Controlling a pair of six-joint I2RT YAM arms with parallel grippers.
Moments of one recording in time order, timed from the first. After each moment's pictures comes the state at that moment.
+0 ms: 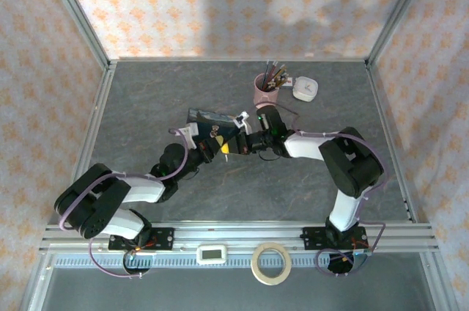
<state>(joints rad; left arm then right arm) -0.56 1.42 0.27 1.00 0.15 -0.90 0.58 1.79 0.89 0.27 -0.96 0.65</state>
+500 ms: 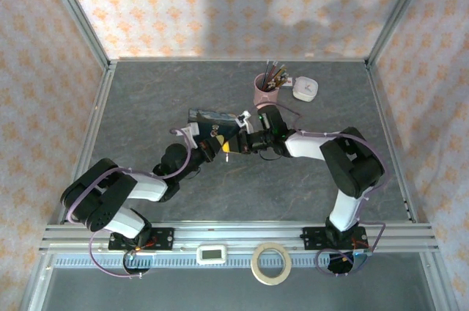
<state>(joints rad) -0.56 1.48 0.28 1.04 0.13 -0.93 0.57 1.77 0.89 0.23 -0.91 0.65</state>
